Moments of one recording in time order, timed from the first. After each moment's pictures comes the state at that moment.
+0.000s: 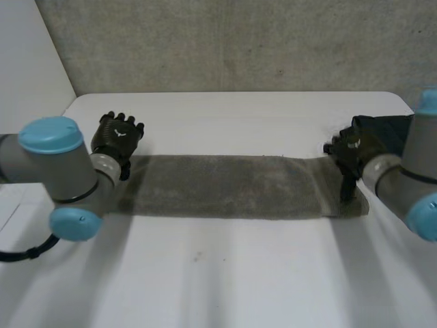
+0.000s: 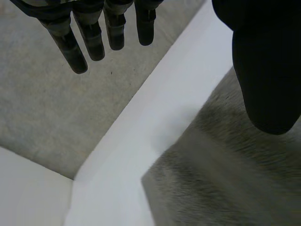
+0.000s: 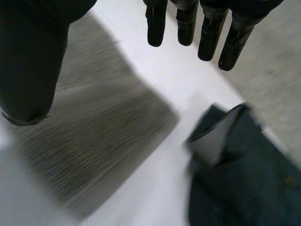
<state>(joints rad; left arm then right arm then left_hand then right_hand) 4.38 -2.20 -1.38 3.43 -1.62 3.77 1.81 -1.04 1.37 0.11 1.48 2.55 0.20 0.21 0.21 0.20 0.05 0.21 0.23 0.21 0.24 0.04</state>
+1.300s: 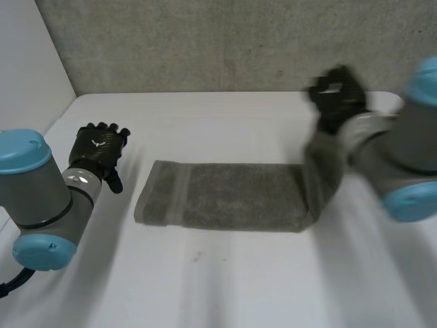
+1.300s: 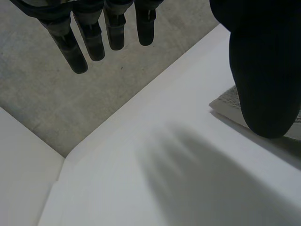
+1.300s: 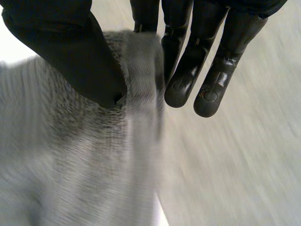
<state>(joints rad) 4.42 -2.00 -1.64 3.48 -1.61 3.56 1.95 -1.11 1.26 -0.13 1.50 2.31 0.20 0.21 0.21 0.20 0.05 0.99 1.16 1.17 1.19 0.97</state>
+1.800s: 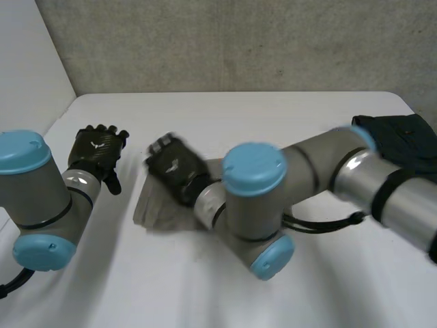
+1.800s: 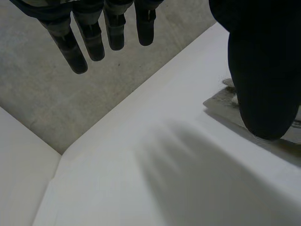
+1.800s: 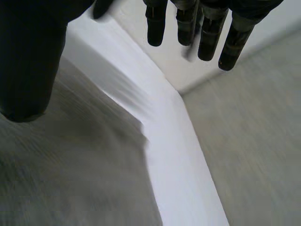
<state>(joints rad) 4.42 -2.01 -1.64 3.48 -1.61 3.56 2.42 -0.67 0.89 -0.10 1.38 2.41 0.20 0.21 0.21 0.20 0.05 0.20 0.22 0.21 0.24 0.07</state>
